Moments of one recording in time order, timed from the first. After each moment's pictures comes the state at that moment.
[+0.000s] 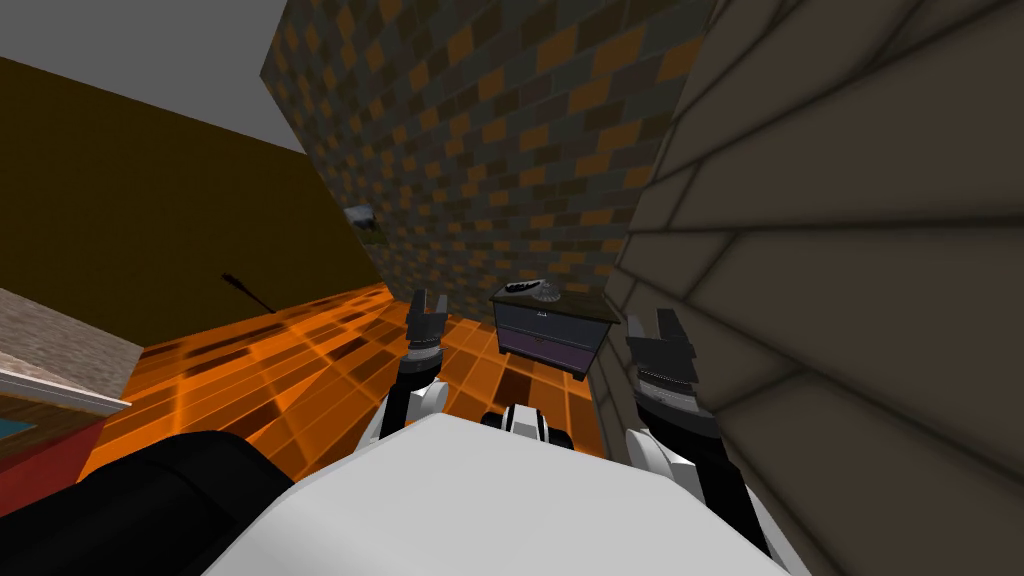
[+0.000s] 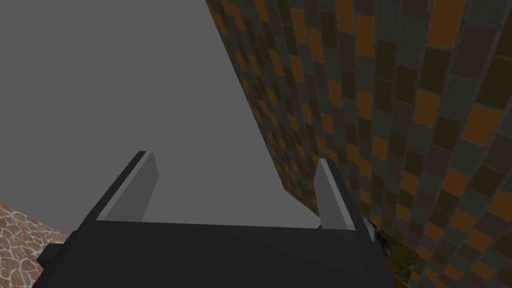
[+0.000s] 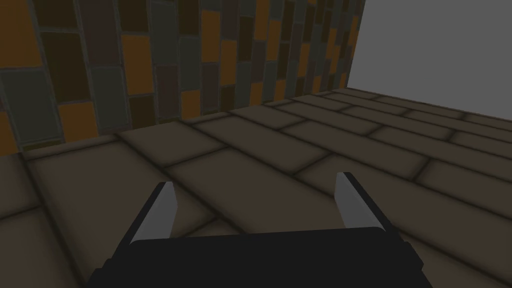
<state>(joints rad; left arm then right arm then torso) 0.49 0.02 0.06 -2.28 0.02 -0.64 -0.02 0.51 -0.05 0.00 -2.26 0.01 -0.55 0.07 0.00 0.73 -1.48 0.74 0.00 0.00</state>
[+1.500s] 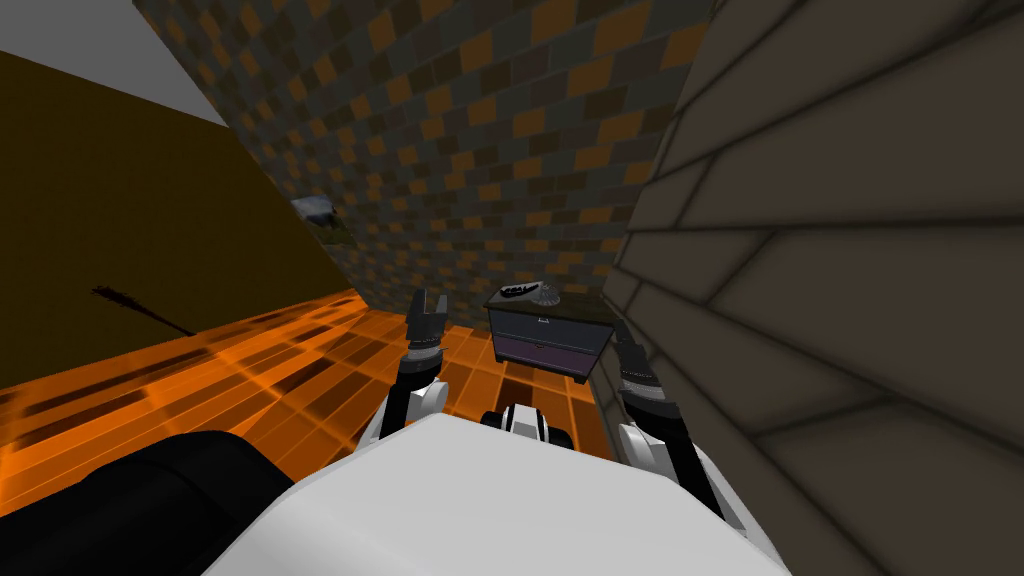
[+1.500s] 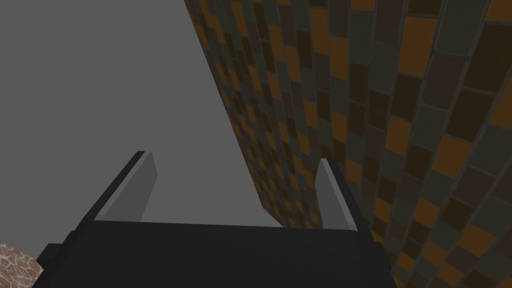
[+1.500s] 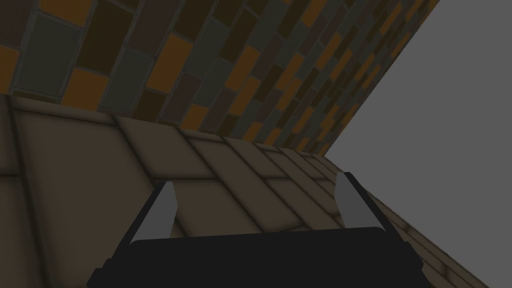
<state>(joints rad) 0.49 0.02 0.06 -2.28 0.02 -0.64 -0.02 0.40 -0.17 0.00 -1.98 0.01 -0.67 0.45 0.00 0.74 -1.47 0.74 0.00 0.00</state>
